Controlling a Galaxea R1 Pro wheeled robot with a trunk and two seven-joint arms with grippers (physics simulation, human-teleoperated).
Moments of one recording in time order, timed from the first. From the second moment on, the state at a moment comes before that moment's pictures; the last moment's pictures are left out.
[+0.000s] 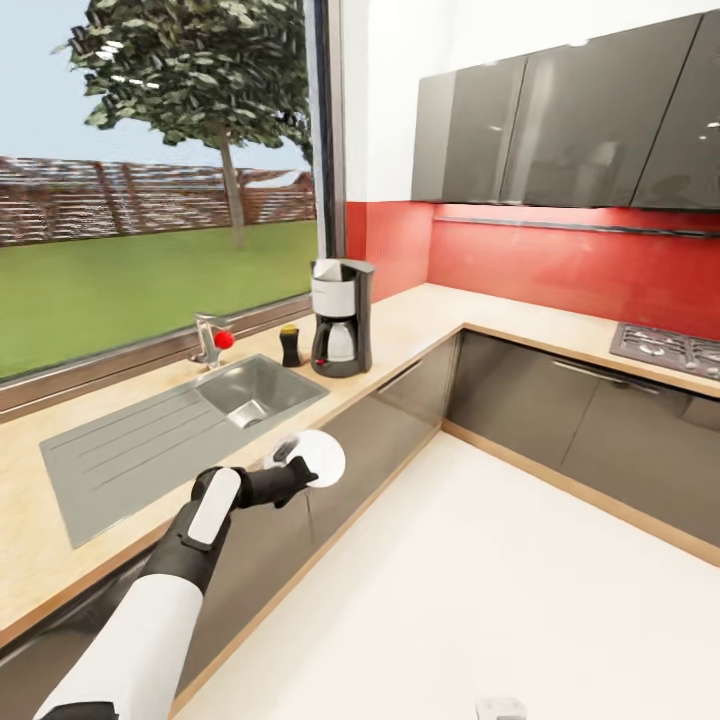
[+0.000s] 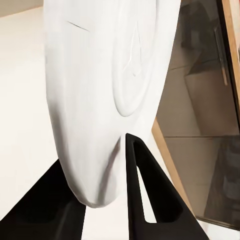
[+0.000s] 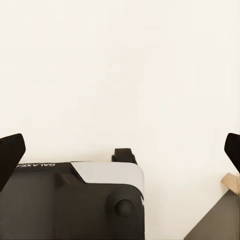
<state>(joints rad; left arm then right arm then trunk) -0.74 -0.08 0.08 -0.93 0.84 0.88 0.07 -0.47 0.07 0.21 -0.02 -0.20 0.05 -0.15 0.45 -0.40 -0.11</state>
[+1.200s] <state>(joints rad) -0.74 -0.08 0.08 -0.92 0.83 0.88 0.07 -0.46 0.06 0.21 -0.02 -0.20 0.04 -0.15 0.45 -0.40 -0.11</state>
